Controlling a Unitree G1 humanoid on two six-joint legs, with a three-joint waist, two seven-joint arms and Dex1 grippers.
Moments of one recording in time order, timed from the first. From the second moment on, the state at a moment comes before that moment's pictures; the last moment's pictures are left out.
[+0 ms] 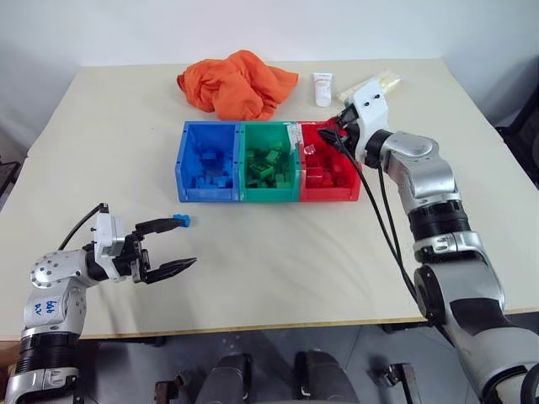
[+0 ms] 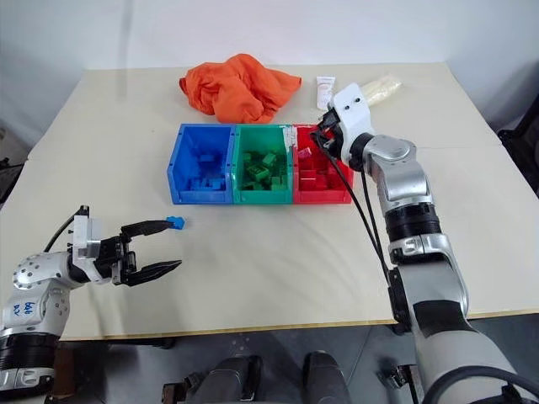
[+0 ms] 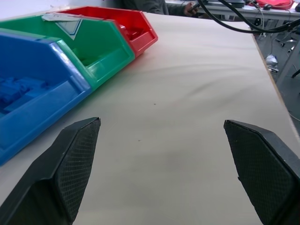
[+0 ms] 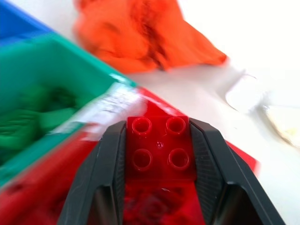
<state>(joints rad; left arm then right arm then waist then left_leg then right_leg) -0.23 0.67 0.25 0.22 -0.54 -0.05 -1.32 -1.14 -0.39 0.03 0.75 0.07 0.25 0.58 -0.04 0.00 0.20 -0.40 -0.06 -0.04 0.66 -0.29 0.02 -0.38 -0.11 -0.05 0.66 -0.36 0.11</state>
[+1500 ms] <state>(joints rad) 0.48 0.61 0.65 -0.51 -0.50 0.39 -0.65 -0.66 -0.83 0.05 0.31 0.36 0.22 1.52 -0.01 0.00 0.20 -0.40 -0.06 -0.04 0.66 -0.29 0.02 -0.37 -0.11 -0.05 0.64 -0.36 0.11</state>
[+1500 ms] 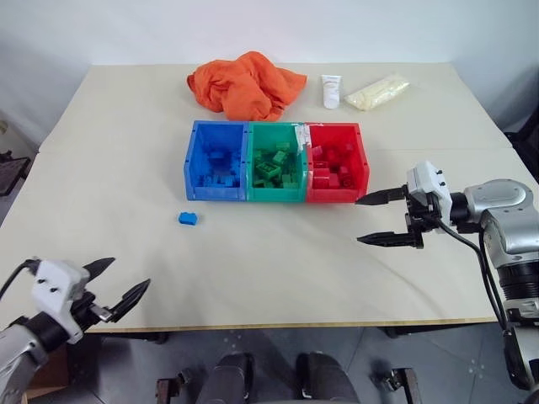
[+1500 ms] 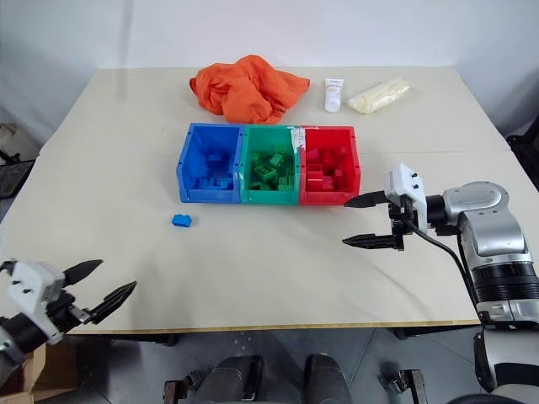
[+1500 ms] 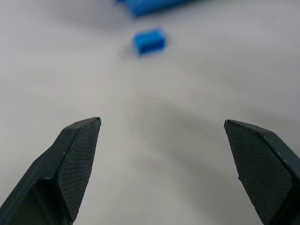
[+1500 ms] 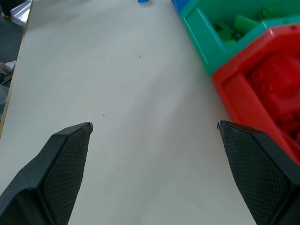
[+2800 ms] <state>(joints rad) -0.42 0.64 0.09 0.32 -0.26 0.20 -0.82 -0.61 -0.77 0.05 0.17 0.40 0.27 1.45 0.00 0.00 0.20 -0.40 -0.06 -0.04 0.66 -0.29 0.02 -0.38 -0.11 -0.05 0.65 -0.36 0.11</state>
